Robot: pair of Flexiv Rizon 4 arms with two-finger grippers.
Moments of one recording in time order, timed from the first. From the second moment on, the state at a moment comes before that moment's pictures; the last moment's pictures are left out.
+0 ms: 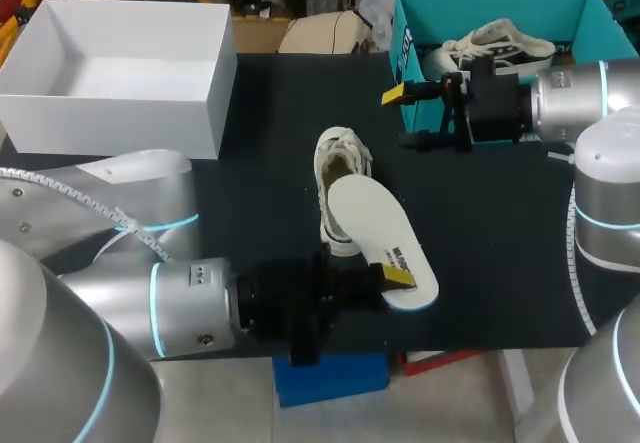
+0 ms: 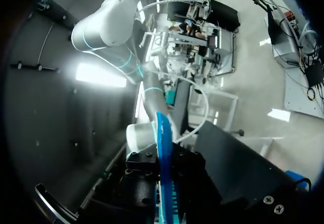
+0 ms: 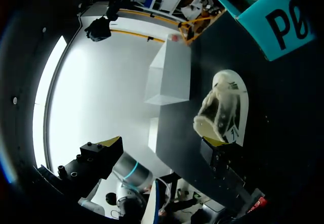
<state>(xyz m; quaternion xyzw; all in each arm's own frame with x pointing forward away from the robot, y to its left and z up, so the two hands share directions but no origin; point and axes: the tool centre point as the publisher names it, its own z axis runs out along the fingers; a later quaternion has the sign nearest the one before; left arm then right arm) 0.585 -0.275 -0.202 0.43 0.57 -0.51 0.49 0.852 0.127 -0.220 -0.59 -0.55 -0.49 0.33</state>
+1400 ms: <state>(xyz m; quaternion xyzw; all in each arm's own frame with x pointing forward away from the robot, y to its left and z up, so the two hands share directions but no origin) 0.708 -0.271 -0.248 0.49 0.55 -0.38 0.56 0.852 0.127 -0.220 -0.59 -0.55 -0.49 0.33</state>
